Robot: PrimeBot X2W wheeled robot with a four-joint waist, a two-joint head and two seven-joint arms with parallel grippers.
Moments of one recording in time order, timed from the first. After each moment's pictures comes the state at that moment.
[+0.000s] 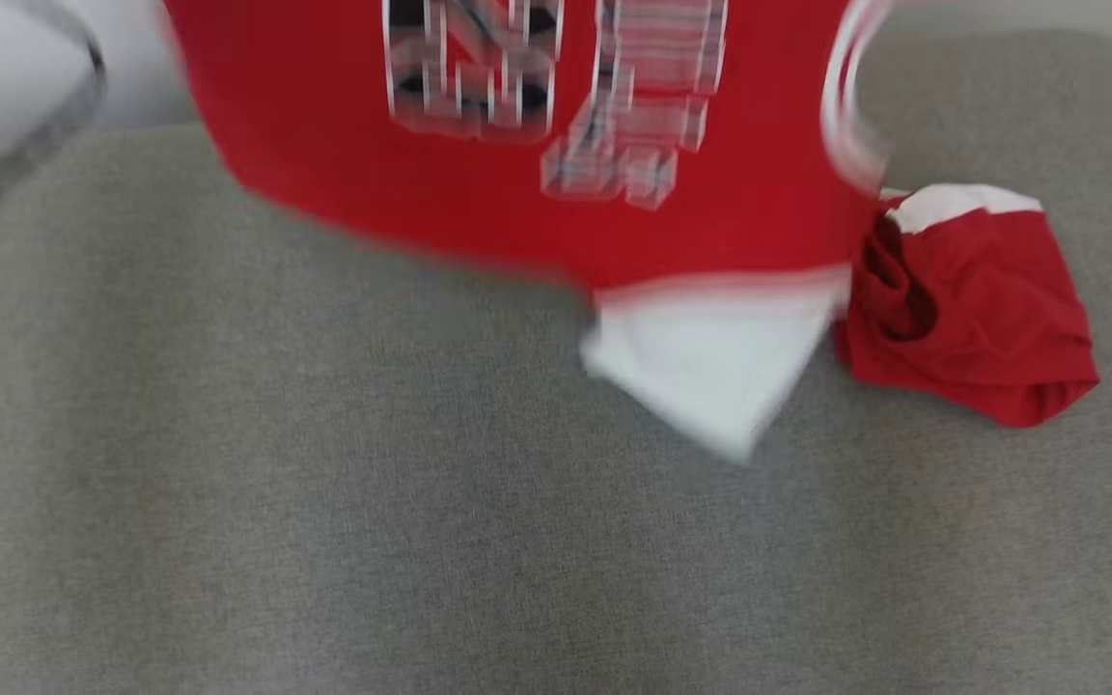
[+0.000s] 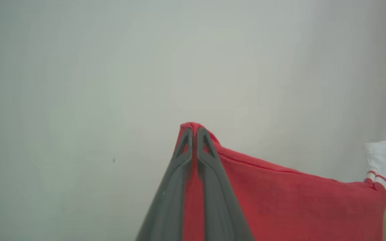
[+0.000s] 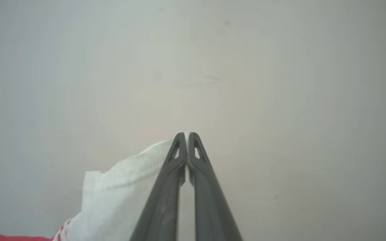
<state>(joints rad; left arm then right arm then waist) -1.35 0.34 -0.42 0.76 -0.78 -0.11 0.02 -1.50 -0.20 0.34 0.86 0.67 -0.03 0.01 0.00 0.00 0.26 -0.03</state>
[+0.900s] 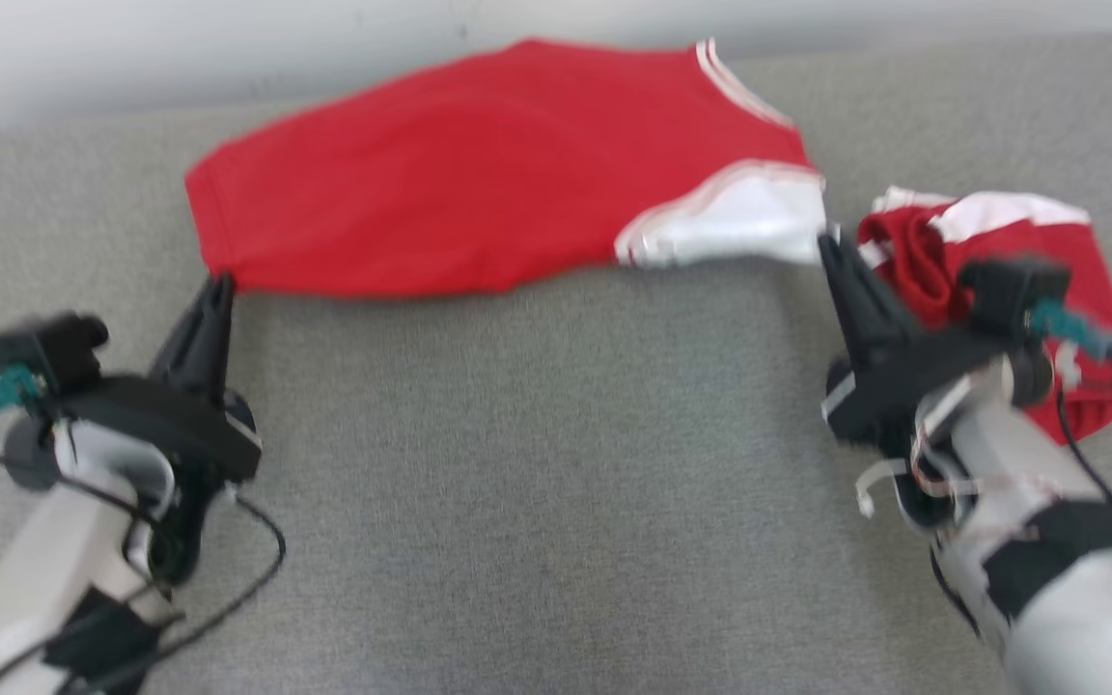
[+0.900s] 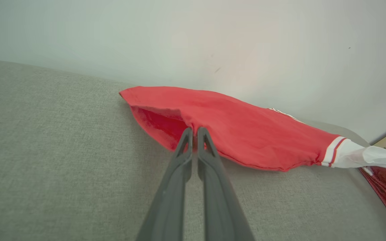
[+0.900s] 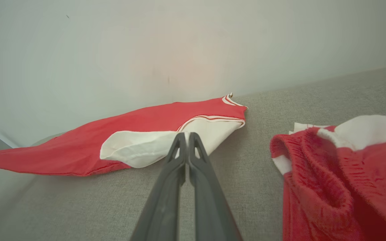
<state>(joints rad) -0.73 0.31 -0.56 0.72 -0.82 -0.12 -0.21 -0.71 -0.19 0.42 0.70 0.79 0.12 -0.24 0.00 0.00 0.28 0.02</state>
